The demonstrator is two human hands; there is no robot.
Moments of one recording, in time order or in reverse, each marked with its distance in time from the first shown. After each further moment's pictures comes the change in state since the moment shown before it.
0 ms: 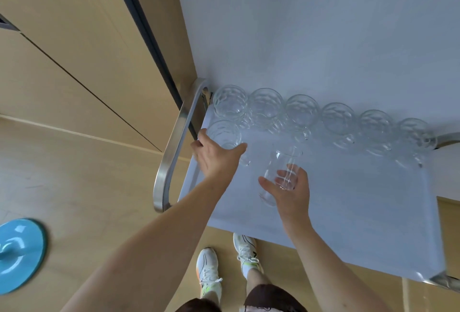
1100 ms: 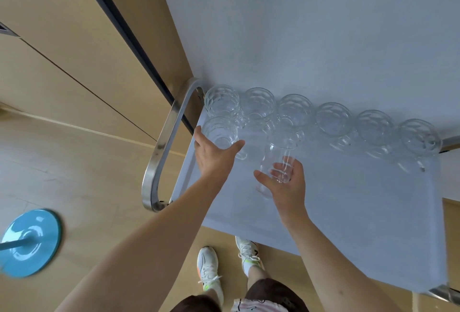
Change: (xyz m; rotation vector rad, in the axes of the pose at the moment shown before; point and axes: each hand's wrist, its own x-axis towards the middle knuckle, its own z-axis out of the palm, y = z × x) left_hand -0.011 0.012 0.017 -0.089 -0.004 -0.018; right_hand 0.027 -0.015 -0.017 -0.025 -0.095 0.017
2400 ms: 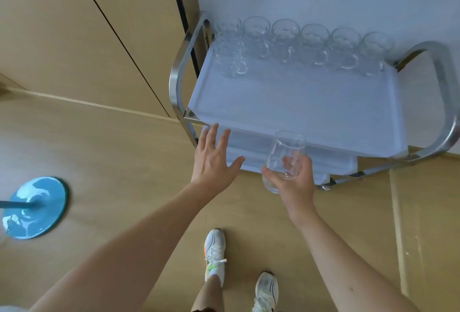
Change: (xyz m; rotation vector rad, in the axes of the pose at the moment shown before) left_hand -0.223 -0.204 -0.126 0.577 -0.180 0.704; right_hand -0.274 0.123 -0.072 -0.080 0.054 -0.143
